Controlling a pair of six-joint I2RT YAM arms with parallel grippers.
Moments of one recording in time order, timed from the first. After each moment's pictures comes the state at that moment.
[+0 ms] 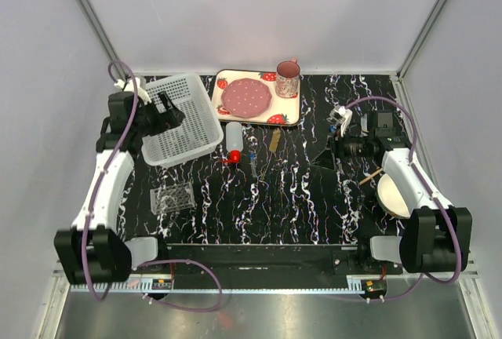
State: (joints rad) left arm 0.05 1.27 1.09 -0.39 0.26 -0.36; right arm 0.03 1.29 0.90 -0.54 -1.00 -0.34
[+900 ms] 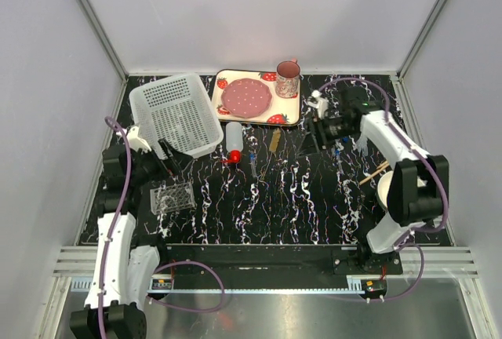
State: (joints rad) left arm 0.15 0.69 0.63 -0.43 0.57 -0.41; right arm 0.13 1.61 1.26 -0.86 -0.93 -0.26
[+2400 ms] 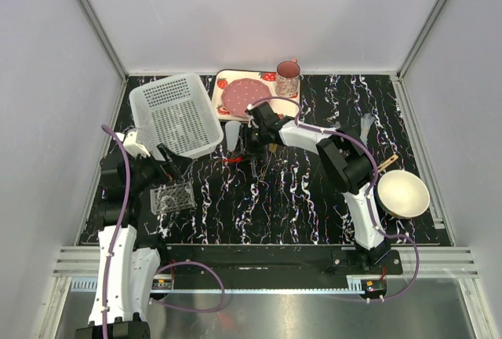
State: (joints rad) left arm 0.15 0.57 0.58 -0.43 0.58 -0.42; right arm 0.66 2.19 1.55 -0.27 -0.45 0.68
